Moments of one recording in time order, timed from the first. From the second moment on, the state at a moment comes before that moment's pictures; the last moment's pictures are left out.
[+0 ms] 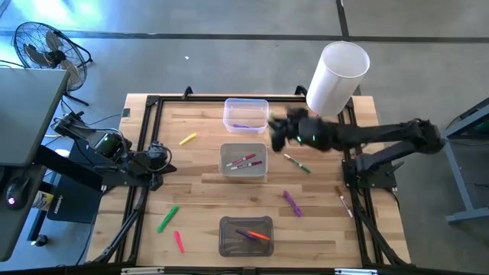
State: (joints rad) left arm -0.49 0.47 0.61 -0.97 -0.36 -0.74; right arm -0.03 1.25 0.99 -0.08 0.55 0.52
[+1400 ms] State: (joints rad) left arm -0.49 0.47 0.61 -0.97 -0.44 -0.74; right arm -0.46 2.23 1.87 -0.68 0.23 0.02
